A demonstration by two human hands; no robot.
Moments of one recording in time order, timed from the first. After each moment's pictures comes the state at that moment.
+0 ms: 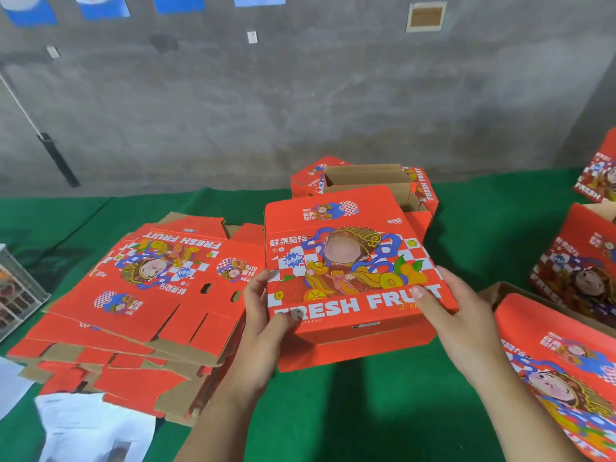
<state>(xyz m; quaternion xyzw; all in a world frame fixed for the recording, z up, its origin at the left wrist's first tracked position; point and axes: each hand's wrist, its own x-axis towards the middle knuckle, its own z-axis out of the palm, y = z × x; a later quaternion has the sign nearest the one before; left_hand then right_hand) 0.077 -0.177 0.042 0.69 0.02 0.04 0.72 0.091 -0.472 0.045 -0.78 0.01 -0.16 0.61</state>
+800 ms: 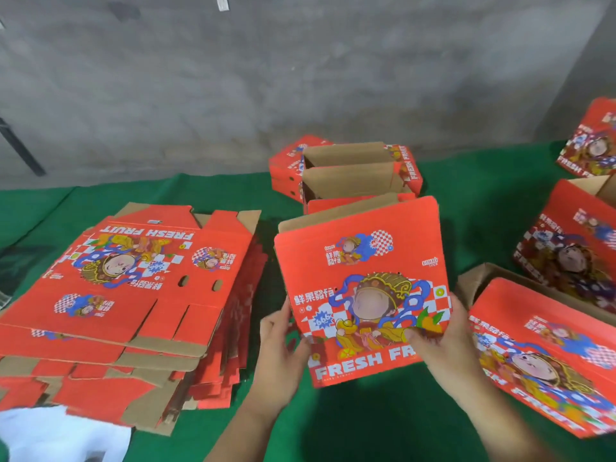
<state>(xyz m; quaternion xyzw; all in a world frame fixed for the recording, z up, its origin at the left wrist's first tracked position) 0.092 -0.219 -0.034 0.82 -0.01 0.03 0.57 0.094 -0.504 -0.052 -0.82 0.15 -0.12 0.54</state>
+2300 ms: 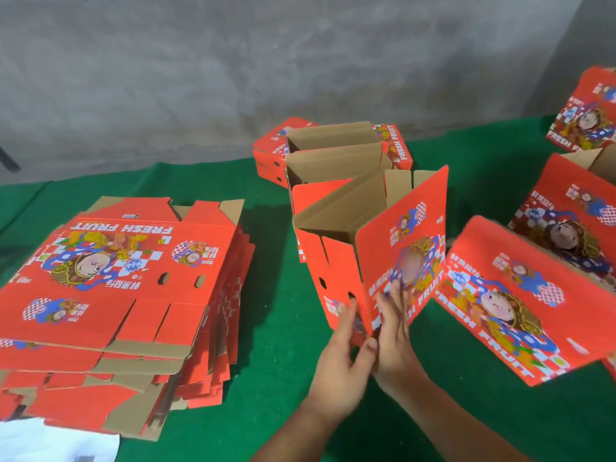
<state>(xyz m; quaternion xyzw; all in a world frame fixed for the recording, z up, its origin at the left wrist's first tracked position) 0.083 -0.314 -0.070 0.80 -0.09 -0.11 0.58 0.104 -0.454 -0.132 -0.88 -0.06 -0.21 0.42</state>
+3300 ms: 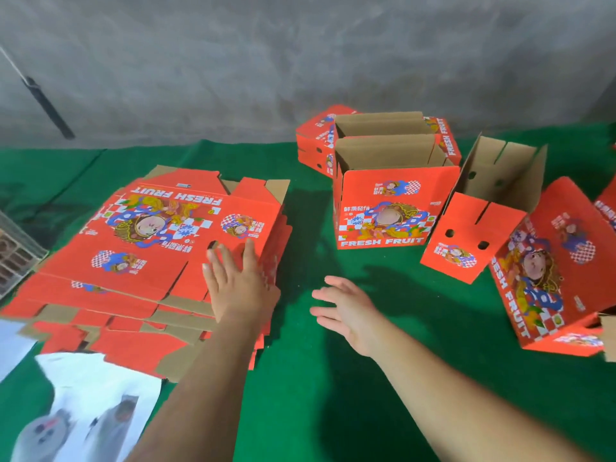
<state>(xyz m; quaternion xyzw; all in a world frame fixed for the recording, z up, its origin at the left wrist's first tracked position) 0.148 -0.132 -0.020 0.98 0.17 0.04 0.12 0.144 -0.331 -0.036 -0.61 0.17 0.26 0.73</state>
